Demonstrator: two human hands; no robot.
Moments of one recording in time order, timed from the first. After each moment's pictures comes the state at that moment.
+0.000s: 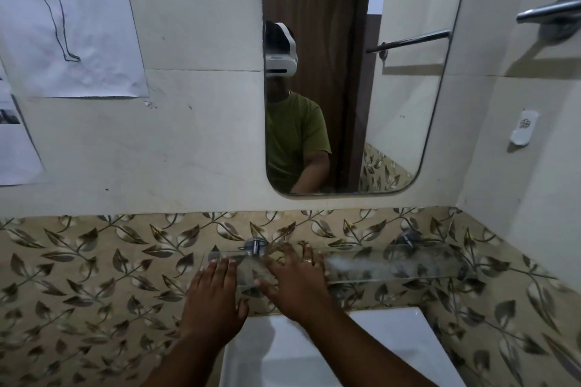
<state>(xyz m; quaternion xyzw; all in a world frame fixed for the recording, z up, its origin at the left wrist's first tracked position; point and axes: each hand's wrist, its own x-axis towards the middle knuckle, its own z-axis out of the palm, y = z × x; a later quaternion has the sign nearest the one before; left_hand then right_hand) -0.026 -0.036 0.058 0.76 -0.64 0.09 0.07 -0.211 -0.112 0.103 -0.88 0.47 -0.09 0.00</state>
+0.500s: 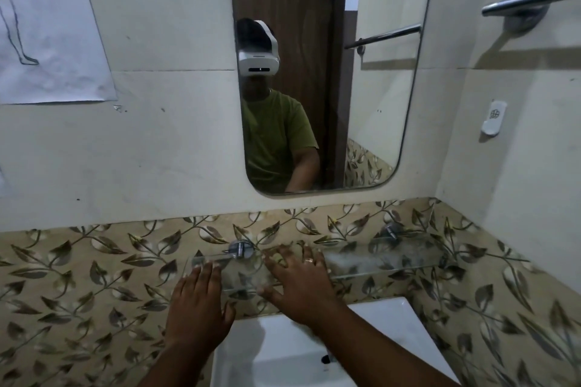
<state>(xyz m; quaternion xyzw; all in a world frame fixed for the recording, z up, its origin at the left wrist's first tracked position) -0.025 -0.037 0.056 0.76 -0.64 0.10 0.08 -0.248 -0.115 0.099 -0.88 0.46 -0.08 0.00</state>
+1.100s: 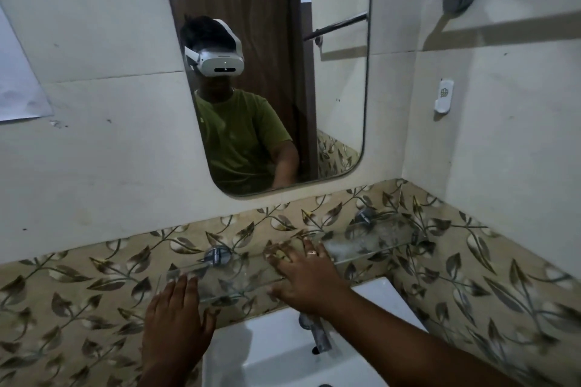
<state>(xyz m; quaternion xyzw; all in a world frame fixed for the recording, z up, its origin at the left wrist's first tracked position) -0.024 -0.039 0.062 0.77 -0.63 0.09 0.08 -0.296 -0.126 0.097 -0.87 0.48 -0.08 -0.01</state>
